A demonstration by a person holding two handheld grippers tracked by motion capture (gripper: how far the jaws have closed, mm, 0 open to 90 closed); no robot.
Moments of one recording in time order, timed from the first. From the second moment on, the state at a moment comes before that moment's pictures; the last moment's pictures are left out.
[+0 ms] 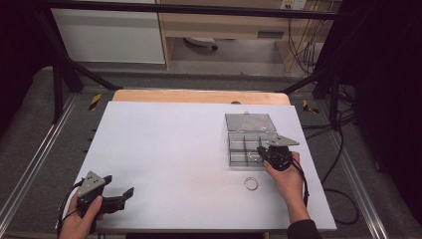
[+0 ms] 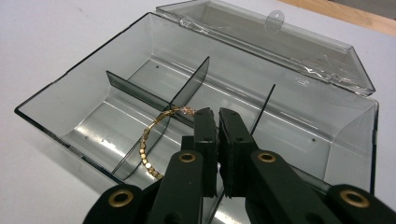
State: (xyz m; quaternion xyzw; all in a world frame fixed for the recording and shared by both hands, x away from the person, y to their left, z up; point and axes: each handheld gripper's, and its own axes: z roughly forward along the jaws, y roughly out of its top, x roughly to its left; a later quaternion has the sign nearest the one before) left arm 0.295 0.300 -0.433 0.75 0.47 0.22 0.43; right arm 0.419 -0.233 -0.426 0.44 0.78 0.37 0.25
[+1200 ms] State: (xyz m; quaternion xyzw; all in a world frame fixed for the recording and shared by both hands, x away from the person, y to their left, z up) left arm 0.294 0.301 -0.430 0.74 0.46 0.22 0.43; right arm 0.347 -0.249 -0.405 0.48 0.73 0.41 0.26
